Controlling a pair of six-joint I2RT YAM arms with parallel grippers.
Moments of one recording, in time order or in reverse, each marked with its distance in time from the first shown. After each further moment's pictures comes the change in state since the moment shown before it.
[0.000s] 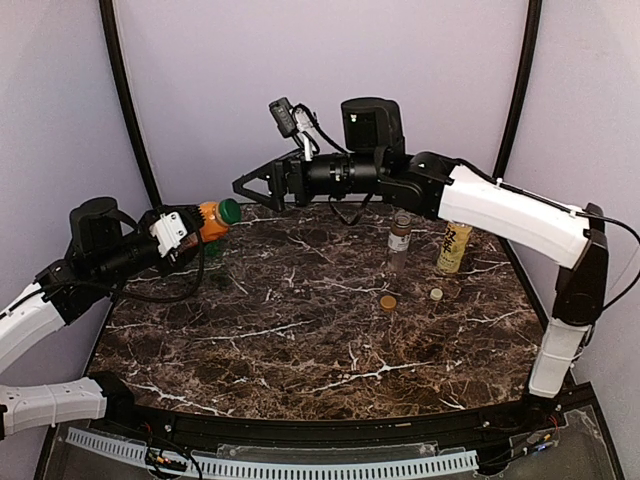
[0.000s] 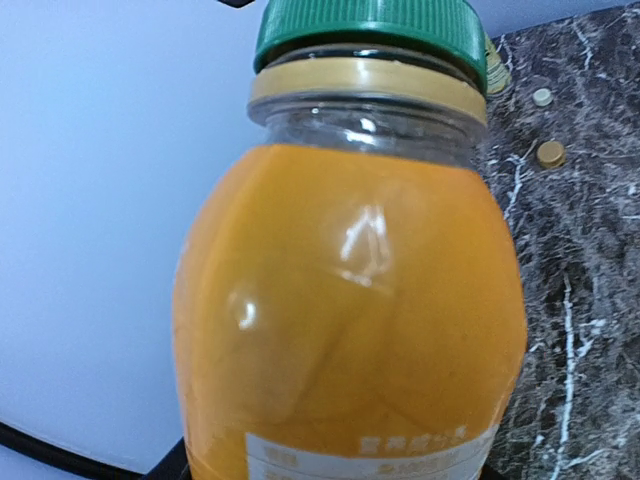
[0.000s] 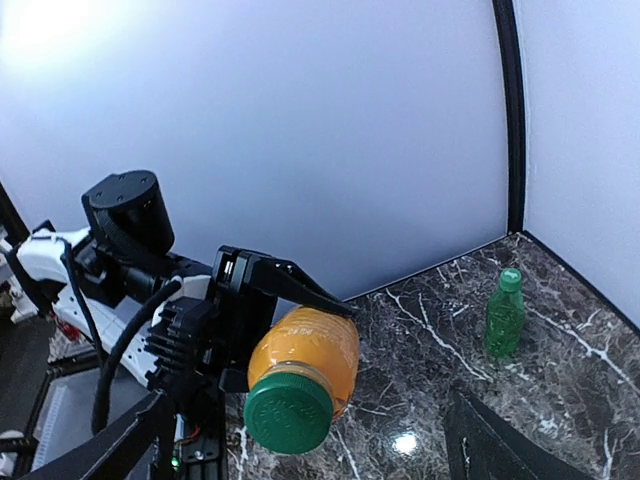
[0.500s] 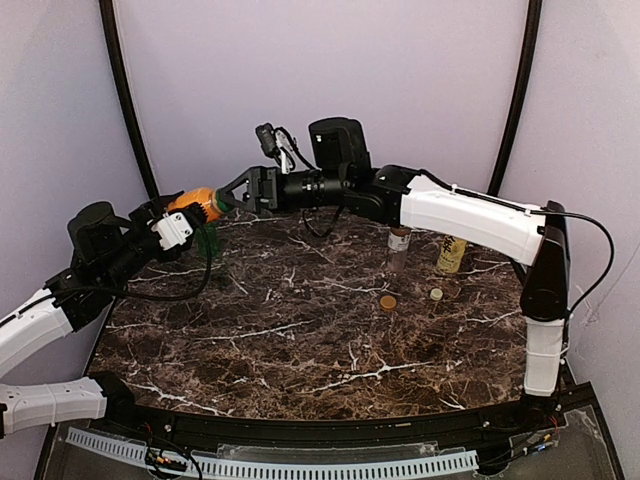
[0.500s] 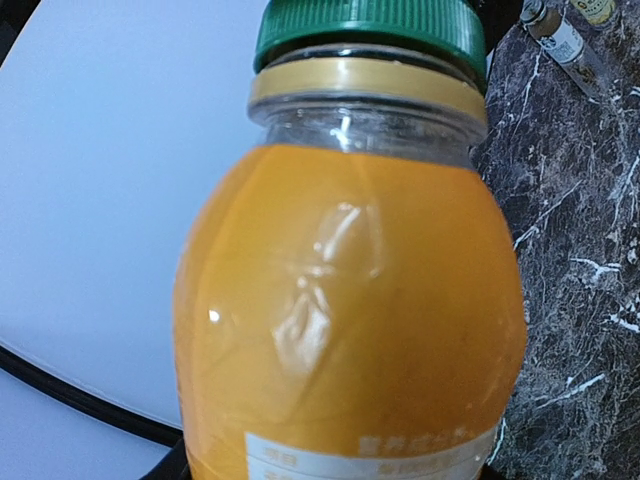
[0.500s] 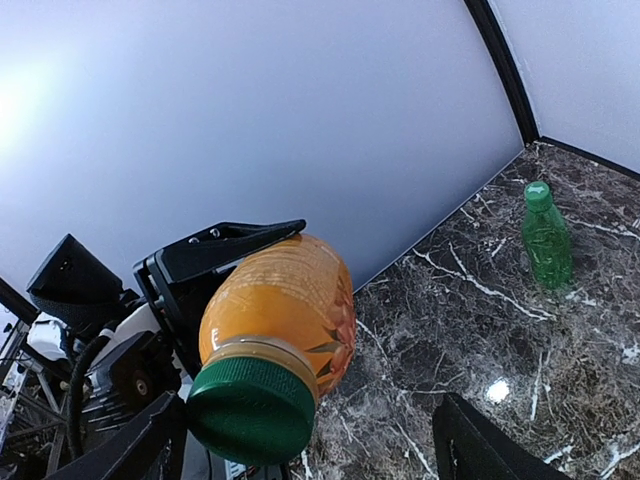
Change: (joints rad) left arm -0.011 0.007 -0.100 0.322 -0.259 0.267; right arm -0.004 0.192 0.114 0.033 0.011 0.378
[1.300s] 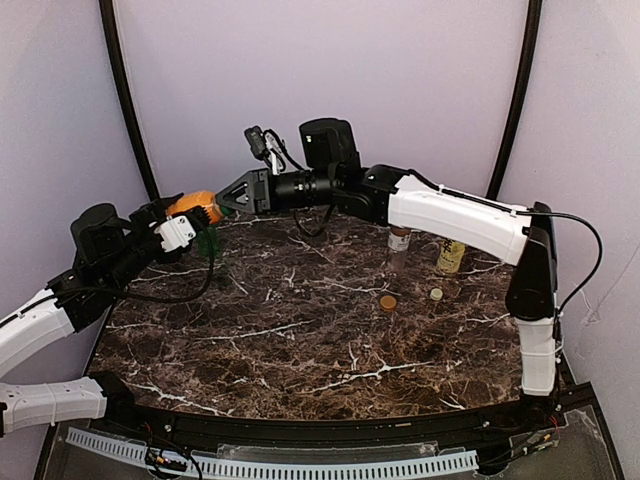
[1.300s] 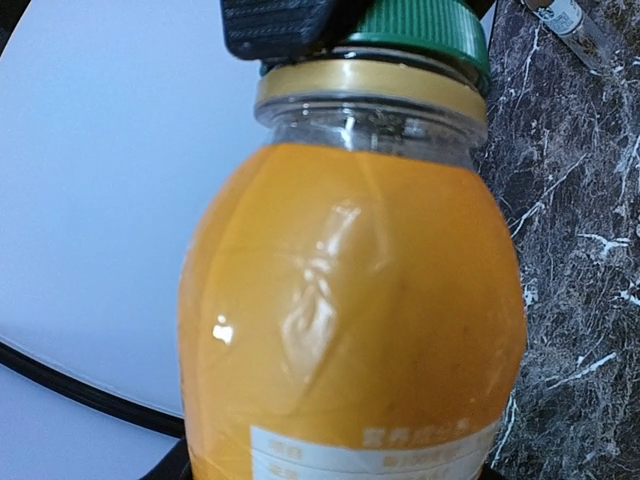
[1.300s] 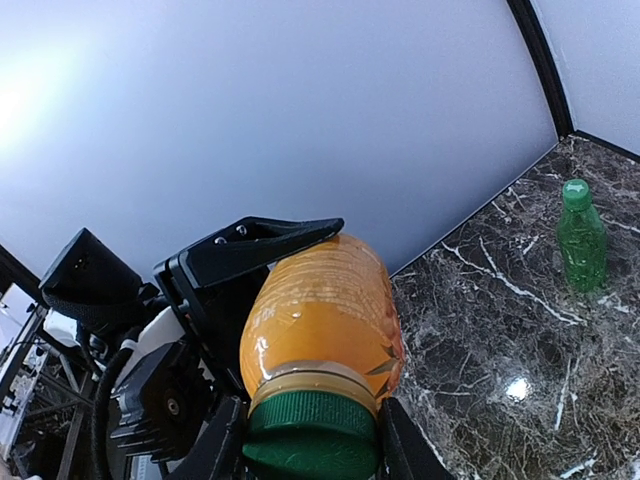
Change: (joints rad) left arm -0.001 0.007 -0.011 0.007 -0.039 0.049; right arm 0.002 0.079 0.096 -0.008 -0.082 0.028
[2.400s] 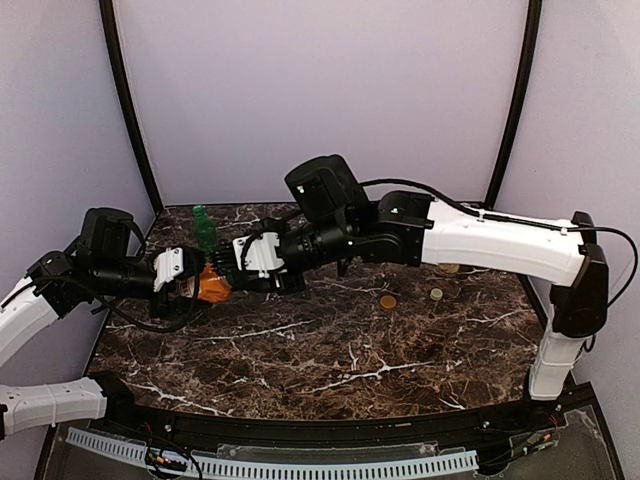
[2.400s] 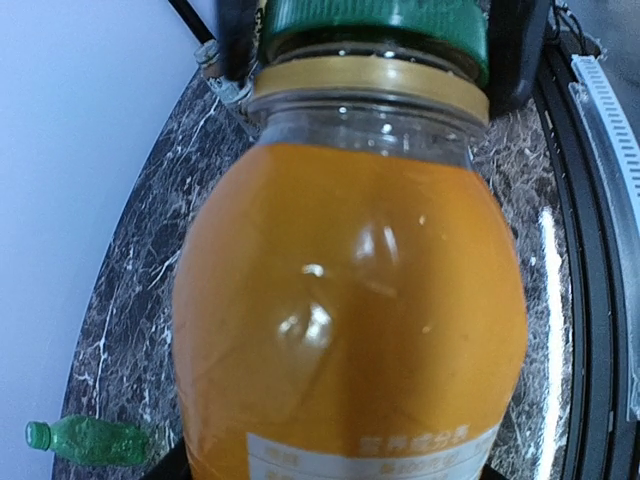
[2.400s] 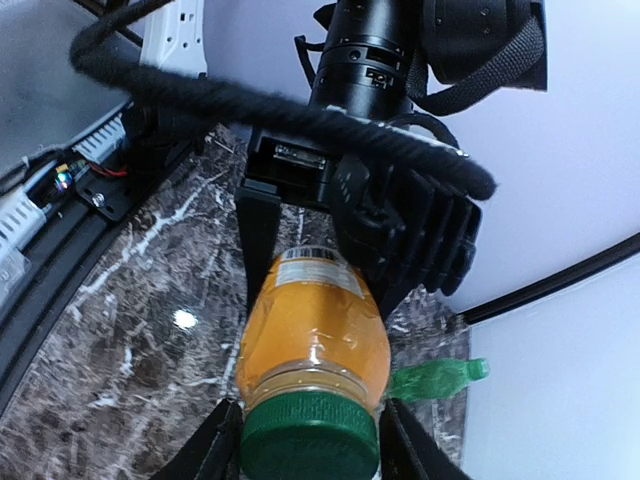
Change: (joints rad) left arm 0.011 -0.010 0.167 -0.771 0.615 -0.332; right arm 0.212 -0.232 -0.269 -0.256 0.206 -1.442
